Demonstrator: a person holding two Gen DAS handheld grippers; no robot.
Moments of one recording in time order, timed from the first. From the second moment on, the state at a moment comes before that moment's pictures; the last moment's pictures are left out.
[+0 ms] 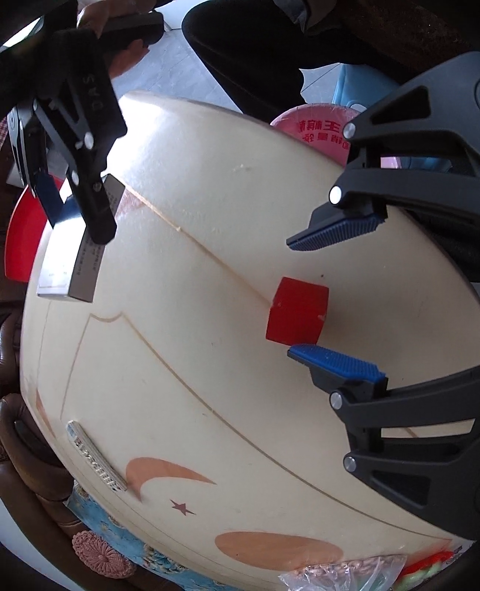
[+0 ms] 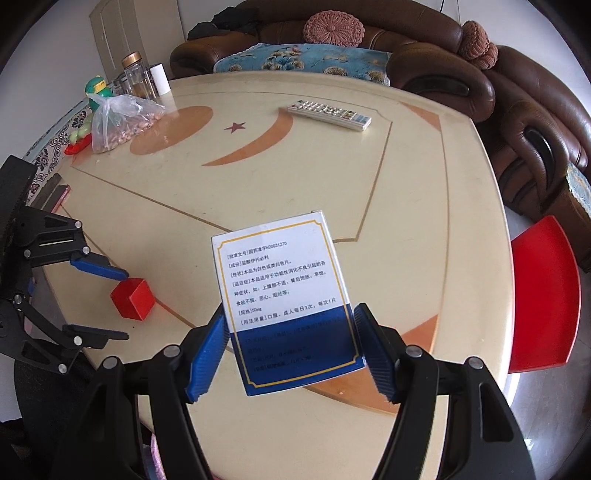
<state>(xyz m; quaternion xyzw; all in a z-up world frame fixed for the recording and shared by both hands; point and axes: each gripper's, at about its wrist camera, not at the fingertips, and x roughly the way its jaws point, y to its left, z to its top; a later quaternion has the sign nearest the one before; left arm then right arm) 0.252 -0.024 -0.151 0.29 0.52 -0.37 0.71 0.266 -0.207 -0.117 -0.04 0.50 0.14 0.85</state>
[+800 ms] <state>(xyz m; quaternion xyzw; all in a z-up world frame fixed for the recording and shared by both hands) 0.261 -0.034 -0.161 0.27 0.54 -0.35 0.71 0.260 -0.221 -0.116 -0.02 0.51 0.14 0.85</state>
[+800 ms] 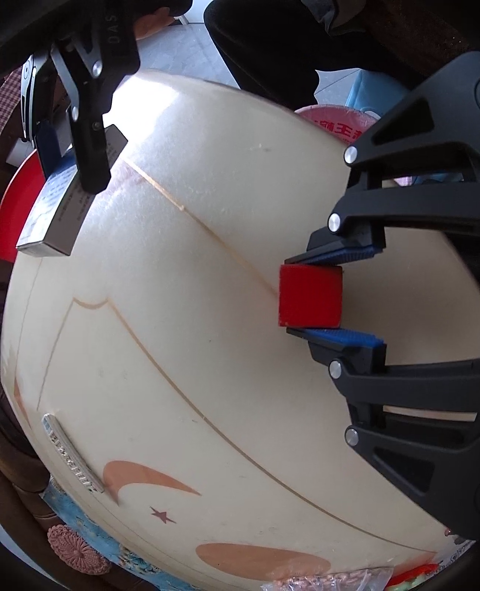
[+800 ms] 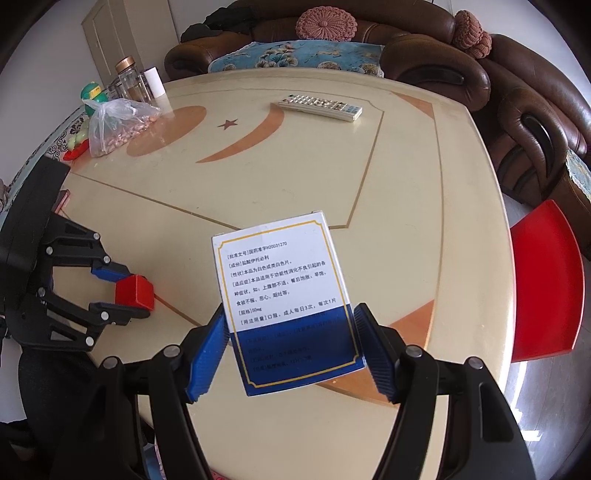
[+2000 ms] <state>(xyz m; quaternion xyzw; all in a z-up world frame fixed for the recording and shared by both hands) 0.065 -0.032 -0.051 0.30 0.43 -0.39 0.76 0.022 -0.199 -0.010 -0.04 0.45 0.12 0.88</state>
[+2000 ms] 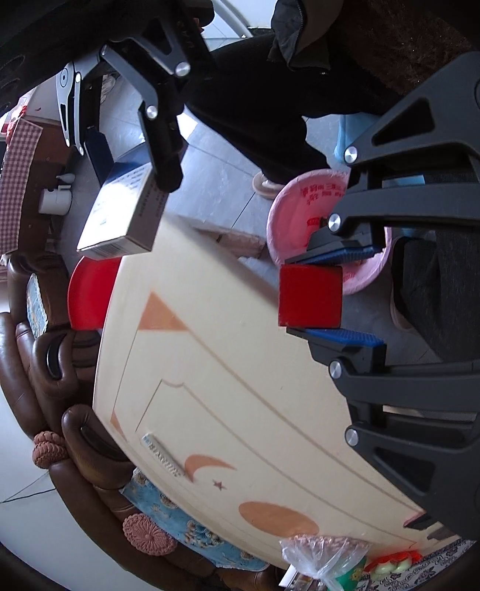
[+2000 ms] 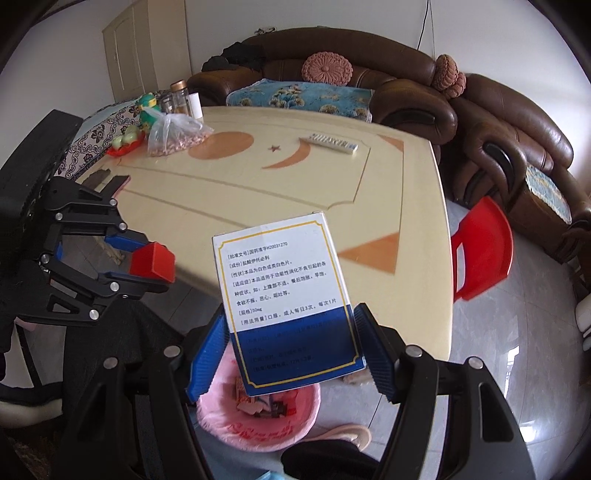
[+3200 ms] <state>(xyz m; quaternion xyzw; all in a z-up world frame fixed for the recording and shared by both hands) 0.064 -0.057 -0.247 0.18 0.60 -0.40 0.66 0.022 -0.192 -0.243 0.03 0.61 0.12 0.78</state>
